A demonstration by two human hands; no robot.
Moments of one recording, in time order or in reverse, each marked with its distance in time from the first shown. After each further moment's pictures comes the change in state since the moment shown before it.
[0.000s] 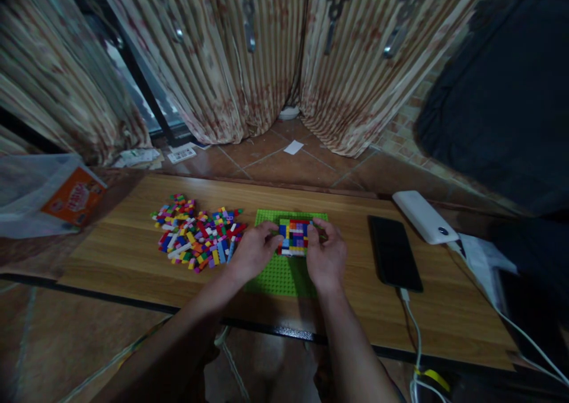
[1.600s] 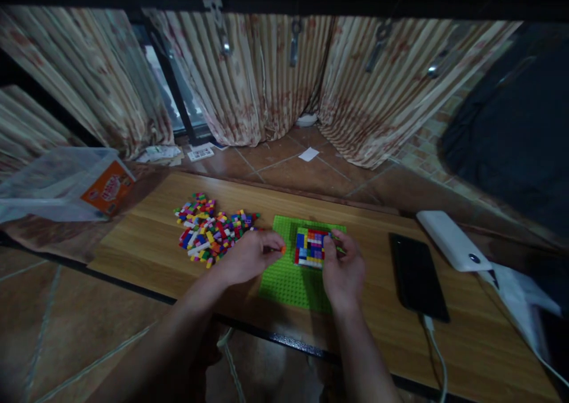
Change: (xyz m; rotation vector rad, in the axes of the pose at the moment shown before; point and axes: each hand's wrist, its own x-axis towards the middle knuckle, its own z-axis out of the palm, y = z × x) left_hand -0.012 -0.017 -0.050 -0.061 -0.165 0.240; right_hand -0.006 -0.004 0.002 -0.007 -0.005 0.001
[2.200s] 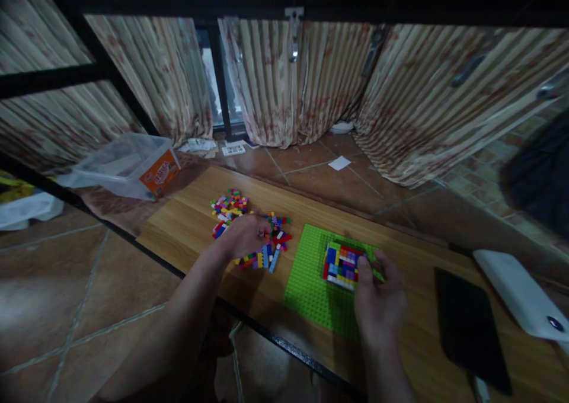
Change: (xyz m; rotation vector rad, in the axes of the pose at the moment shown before) left_hand -0.018 -0.032 -0.064 0.556 0.090 -0.307; right_hand -0.001 -0.003 -0.004 -0.168 -0.007 0.055
